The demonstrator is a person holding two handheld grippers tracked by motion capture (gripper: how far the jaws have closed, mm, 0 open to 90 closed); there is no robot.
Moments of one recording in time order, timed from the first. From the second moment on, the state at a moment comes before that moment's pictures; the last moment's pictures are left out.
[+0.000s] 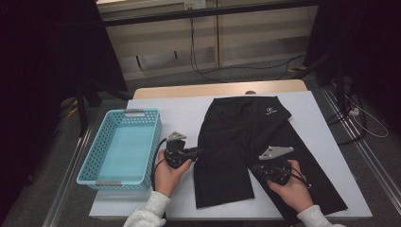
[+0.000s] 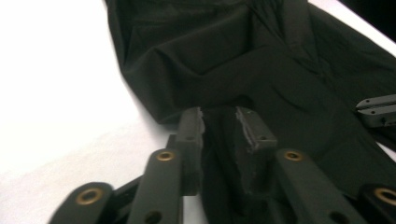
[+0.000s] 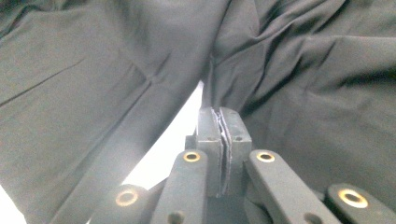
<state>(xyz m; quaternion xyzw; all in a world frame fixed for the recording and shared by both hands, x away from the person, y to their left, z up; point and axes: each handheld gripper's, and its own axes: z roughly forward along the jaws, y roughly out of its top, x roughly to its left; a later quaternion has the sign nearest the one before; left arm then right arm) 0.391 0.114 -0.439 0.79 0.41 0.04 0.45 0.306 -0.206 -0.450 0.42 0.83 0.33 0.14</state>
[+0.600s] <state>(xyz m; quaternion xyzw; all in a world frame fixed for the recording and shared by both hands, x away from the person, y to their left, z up) 0.392 0.112 -0.443 0.81 0.40 0.04 0.43 0.324 -0.327 -0.443 0.56 0.73 0.28 0.26</state>
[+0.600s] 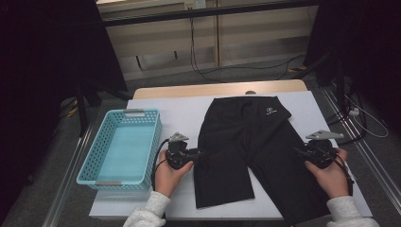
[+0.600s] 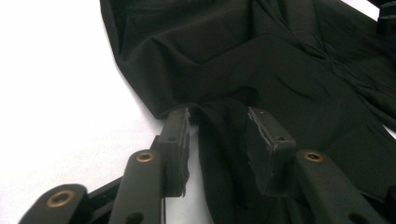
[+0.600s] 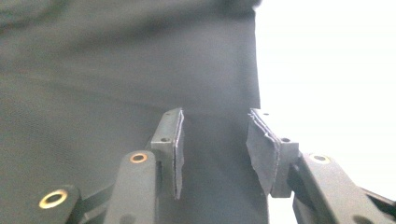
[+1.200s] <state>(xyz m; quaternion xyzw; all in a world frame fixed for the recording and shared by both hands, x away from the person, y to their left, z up) 0.393 0.113 -0.443 0.80 0.40 0.04 0.43 0.309 -0.370 -0.449 0.61 0.70 0.29 0.22</state>
